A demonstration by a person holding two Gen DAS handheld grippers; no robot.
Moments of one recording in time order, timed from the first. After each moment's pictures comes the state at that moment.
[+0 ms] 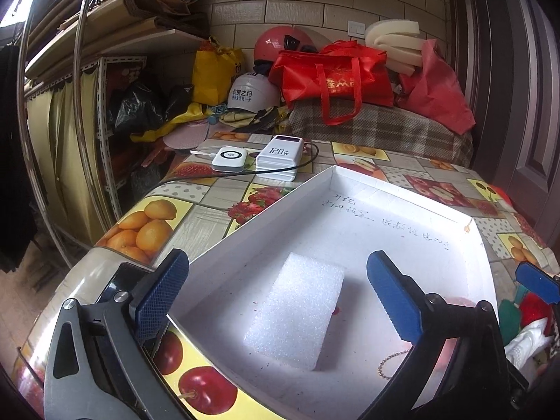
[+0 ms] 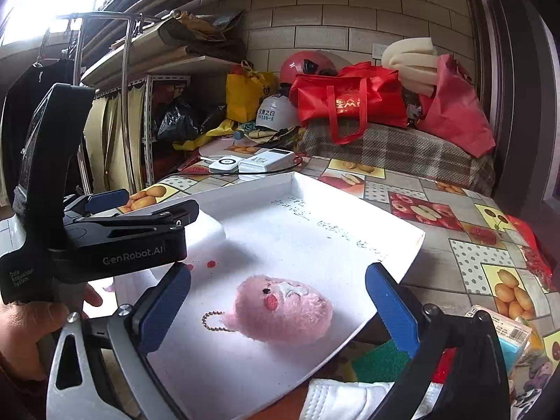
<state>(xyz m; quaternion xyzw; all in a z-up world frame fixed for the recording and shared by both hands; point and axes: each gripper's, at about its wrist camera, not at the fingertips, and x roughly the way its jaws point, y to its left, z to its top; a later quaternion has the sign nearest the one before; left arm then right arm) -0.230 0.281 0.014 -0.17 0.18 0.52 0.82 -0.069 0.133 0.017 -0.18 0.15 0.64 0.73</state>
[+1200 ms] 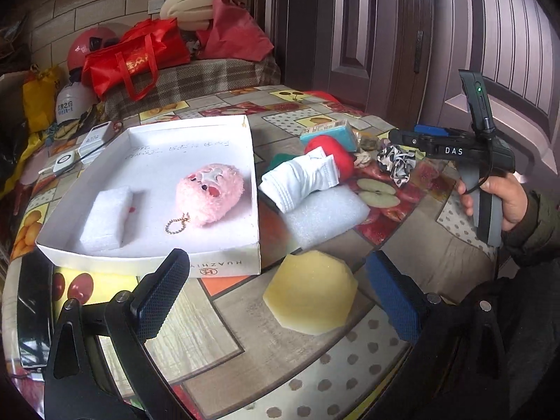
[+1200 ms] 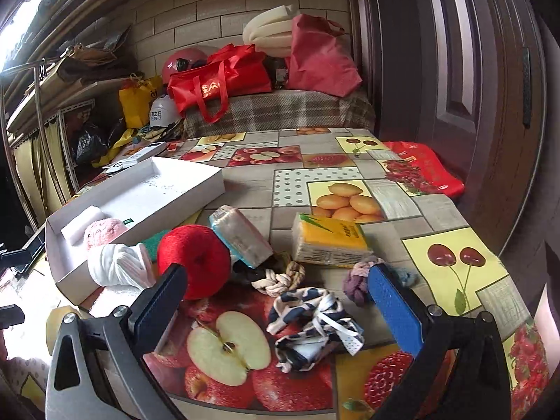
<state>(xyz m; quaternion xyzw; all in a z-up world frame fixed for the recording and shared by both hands) -0.211 0.117 0.014 -0.09 0.32 0.18 0.93 0.076 -0.031 0.024 -0.14 0.23 0.49 0.83</state>
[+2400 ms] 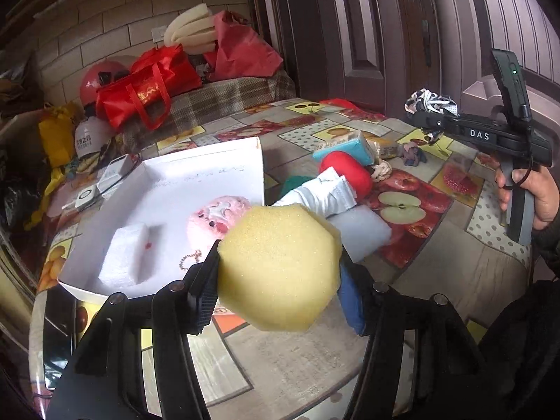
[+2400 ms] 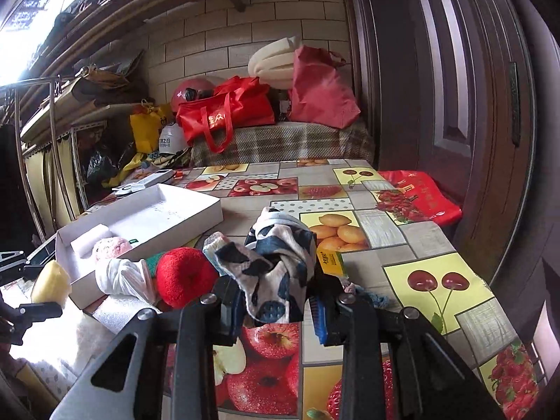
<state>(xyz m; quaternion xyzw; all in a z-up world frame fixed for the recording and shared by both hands) -0.196 0.109 0.024 -0.01 0.27 0.27 0.93 0.073 -0.056 0.040 -0.10 0.18 0.53 0.82</state>
